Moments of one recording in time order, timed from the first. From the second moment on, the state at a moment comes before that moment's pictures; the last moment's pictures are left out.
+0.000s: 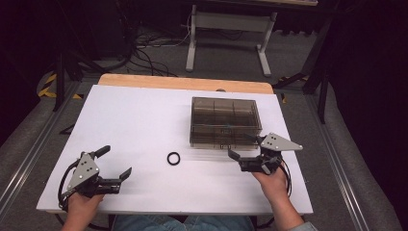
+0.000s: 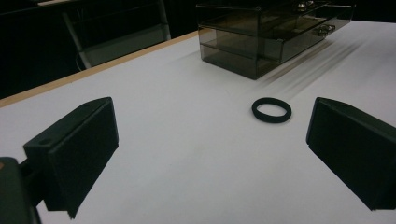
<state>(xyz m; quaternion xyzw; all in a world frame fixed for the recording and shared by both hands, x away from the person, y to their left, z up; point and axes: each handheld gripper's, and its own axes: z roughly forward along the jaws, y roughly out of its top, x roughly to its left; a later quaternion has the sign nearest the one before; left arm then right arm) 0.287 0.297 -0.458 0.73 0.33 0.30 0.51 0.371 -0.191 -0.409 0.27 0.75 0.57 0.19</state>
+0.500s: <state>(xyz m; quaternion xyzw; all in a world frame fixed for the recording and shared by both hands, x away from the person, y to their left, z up) 0.292 0.294 -0.458 0.74 0.32 0.30 0.51 0.389 -0.195 -0.391 0.26 0.79 0.54 0.12</state>
